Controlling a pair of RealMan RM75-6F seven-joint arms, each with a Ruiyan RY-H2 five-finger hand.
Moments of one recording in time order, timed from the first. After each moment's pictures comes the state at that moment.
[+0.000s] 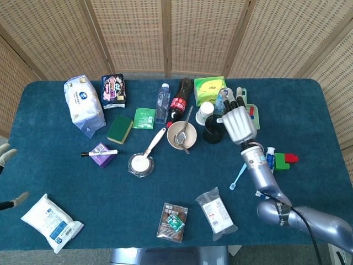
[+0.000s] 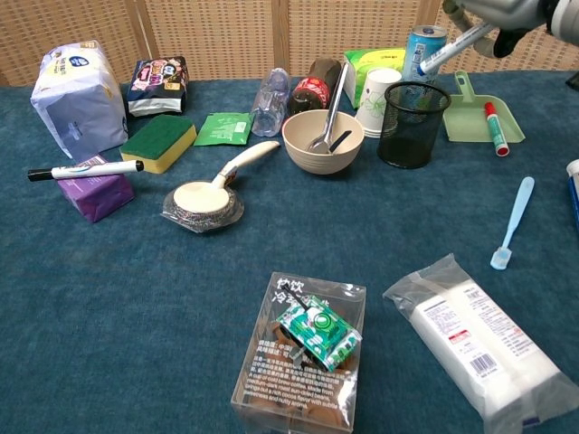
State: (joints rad) left arm -0.05 -0.77 -0.03 -2.00 1.50 1.50 -0.06; right arm 0.82 -1.43 0.30 -1.45 -1.06 1.07 -1.25
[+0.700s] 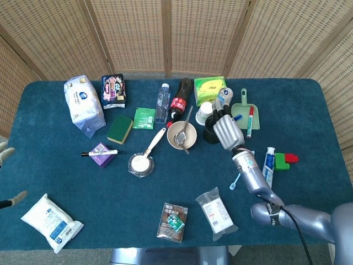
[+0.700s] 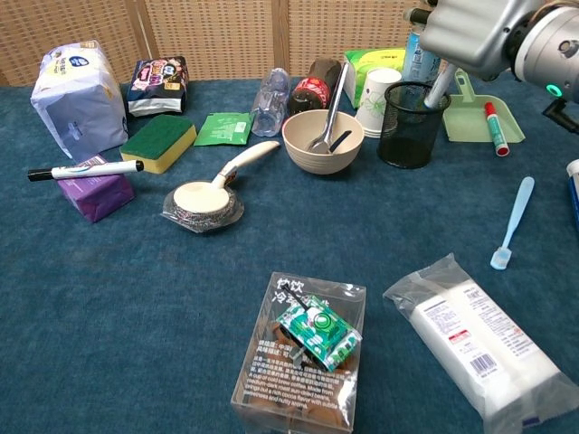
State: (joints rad) left arm -0.05 -0.76 -0.04 -1.99 1.49 1.50 -0.09; right arm 0.91 -1.49 0.16 -1.40 -1.02 1.11 -1.50
